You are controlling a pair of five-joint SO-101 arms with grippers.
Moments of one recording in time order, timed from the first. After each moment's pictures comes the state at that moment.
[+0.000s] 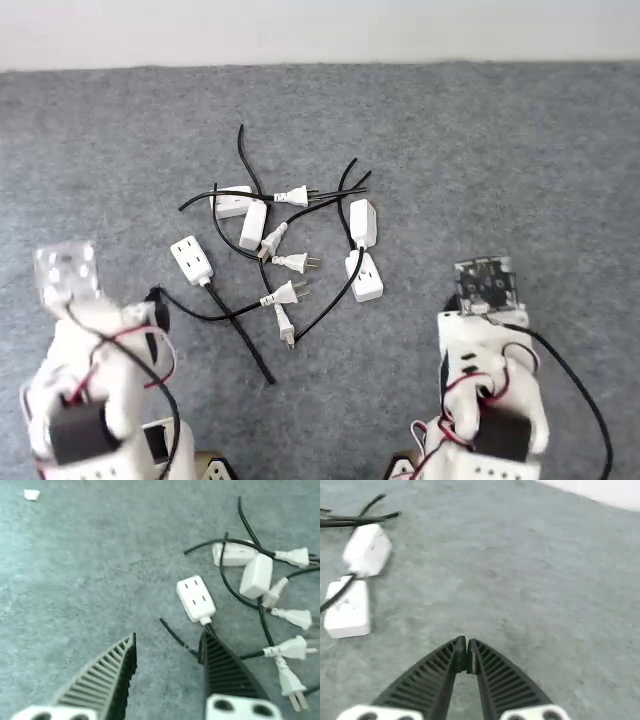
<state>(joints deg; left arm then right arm) -19.2 -77.5 54.8 82.2 2.0 7.8 -95.3 77.8 61.4 19.8</state>
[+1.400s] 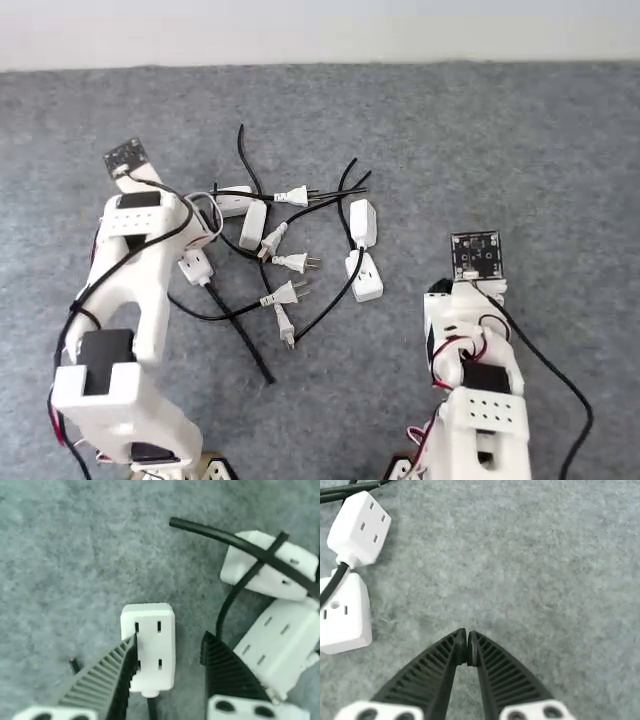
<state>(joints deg) -8.7 12.9 19.2 59.8 34.5 5.5 -62.9 88.5 23.4 10.0</state>
